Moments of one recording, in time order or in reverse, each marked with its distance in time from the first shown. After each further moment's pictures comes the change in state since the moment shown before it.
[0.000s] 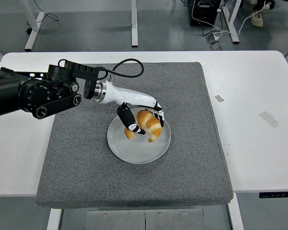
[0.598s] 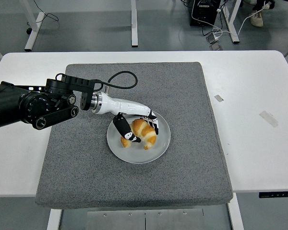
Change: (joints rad) left arm 0.074 0.000 0.001 0.025 0.007 0.029 0.000; right arm -0.001 0.000 -0.001 -0.002 0.000 0.000 0.000
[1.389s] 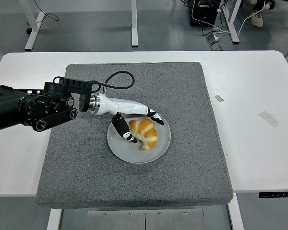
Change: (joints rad) left arm 0.022 0.000 -0.006 0.014 -0.004 0.047 0.000; right arm 0.000 0.000 0.000 0.000 0.000 0.000 0.000
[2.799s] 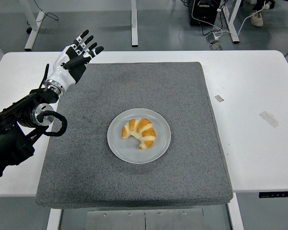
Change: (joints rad) left arm 0.460 0.000 -1.024 0.113 -0.981 0.006 0.275; right arm 0.000 0.000 -0.006 0.000 0.000 0.000 0.000
